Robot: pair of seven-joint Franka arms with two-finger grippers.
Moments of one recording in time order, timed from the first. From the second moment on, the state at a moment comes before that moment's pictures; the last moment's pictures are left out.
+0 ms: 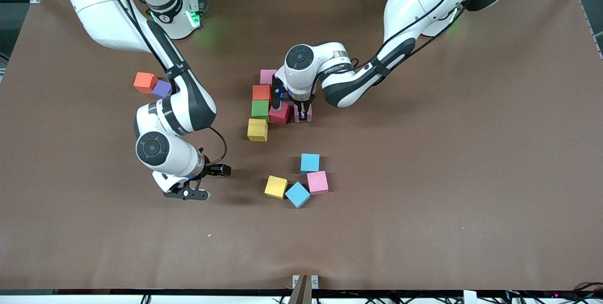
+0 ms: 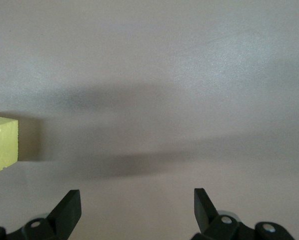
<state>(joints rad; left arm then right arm) -0.29 0.83 -0.74 -1.67 0.63 2.22 0.28 0.23 0.66 0.12 -1.50 -0.02 2.12 0.43</state>
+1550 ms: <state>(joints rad) -0.38 0.84 -0.68 -1.62 0.62 2.22 0.24 0.23 0.66 0.13 -1.50 -0.02 2.11 0.43</state>
